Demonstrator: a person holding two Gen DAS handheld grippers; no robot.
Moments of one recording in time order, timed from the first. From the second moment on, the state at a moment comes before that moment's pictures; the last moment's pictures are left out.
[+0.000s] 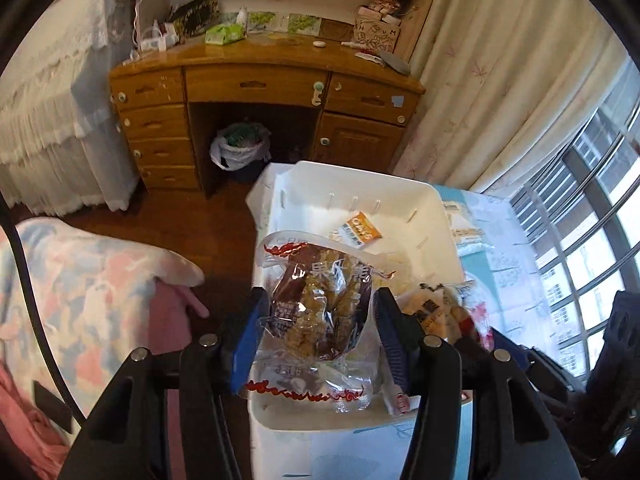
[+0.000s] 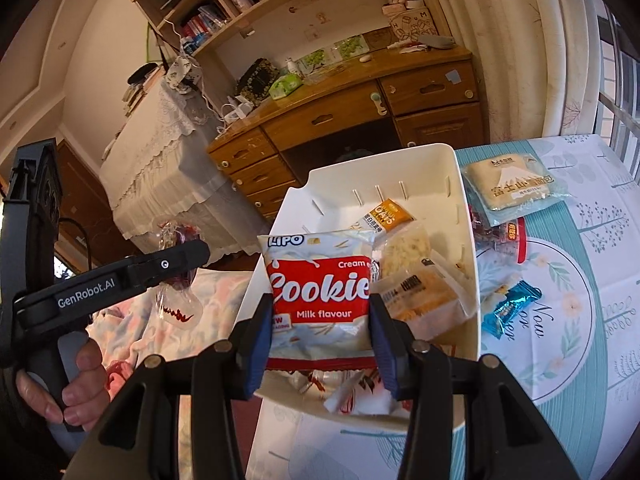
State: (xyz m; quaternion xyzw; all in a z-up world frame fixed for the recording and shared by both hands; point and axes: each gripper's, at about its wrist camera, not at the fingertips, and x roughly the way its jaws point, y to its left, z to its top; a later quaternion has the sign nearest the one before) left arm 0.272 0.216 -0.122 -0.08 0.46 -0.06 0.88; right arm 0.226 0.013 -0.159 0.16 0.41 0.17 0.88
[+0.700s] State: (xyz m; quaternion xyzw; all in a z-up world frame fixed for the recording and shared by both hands) left arm 0.253 0.210 -0.108 -0.10 0.46 -0.07 0.88; right arm 0.202 -0.010 -0.157 0.17 0.44 0.12 0.88
